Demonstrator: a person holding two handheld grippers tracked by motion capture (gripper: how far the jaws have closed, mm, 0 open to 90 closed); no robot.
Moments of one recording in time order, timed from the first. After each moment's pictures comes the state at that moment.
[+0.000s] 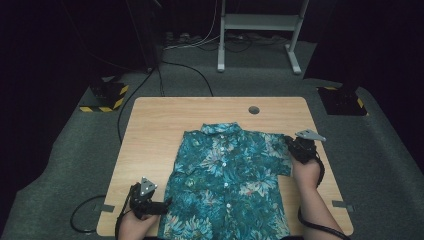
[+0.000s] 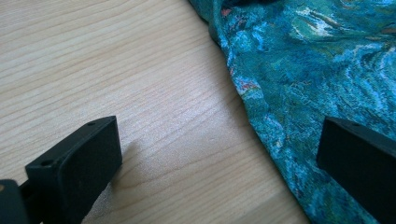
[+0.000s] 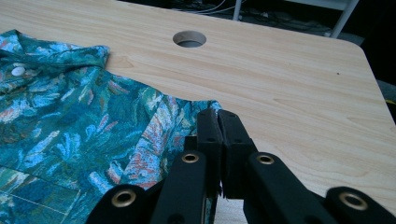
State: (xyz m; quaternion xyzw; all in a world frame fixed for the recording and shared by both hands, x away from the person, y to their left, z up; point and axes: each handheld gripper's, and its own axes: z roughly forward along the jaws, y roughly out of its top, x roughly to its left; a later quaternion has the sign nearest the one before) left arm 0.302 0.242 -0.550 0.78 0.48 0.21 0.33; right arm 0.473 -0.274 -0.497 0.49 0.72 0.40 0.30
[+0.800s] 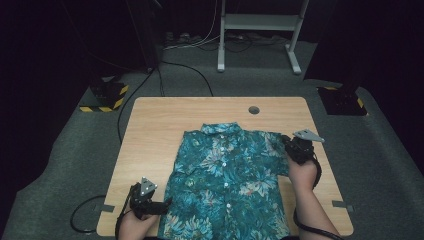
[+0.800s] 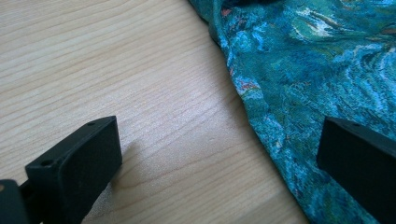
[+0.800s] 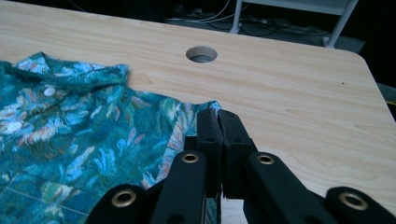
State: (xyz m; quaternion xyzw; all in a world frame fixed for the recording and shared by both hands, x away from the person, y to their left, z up) left arm 0.302 0.242 -0.550 0.78 0.48 0.21 0.33; right arm 0.461 -0.253 -0.481 0.50 0.70 0.41 0.30
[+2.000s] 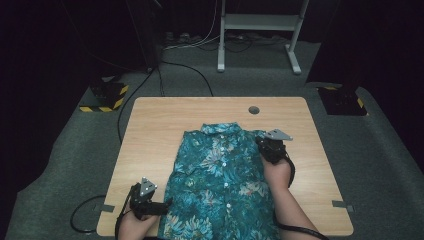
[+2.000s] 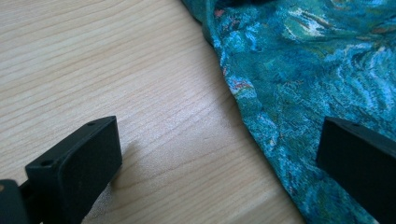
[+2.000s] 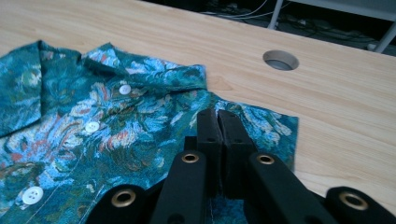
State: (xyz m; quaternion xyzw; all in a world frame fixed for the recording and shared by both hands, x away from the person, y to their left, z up) left arm 0.302 0.241 -0.550 0.79 0.47 0.20 0.34; right arm 0.466 -0.174 -0.494 0.45 0.74 0.41 0.28
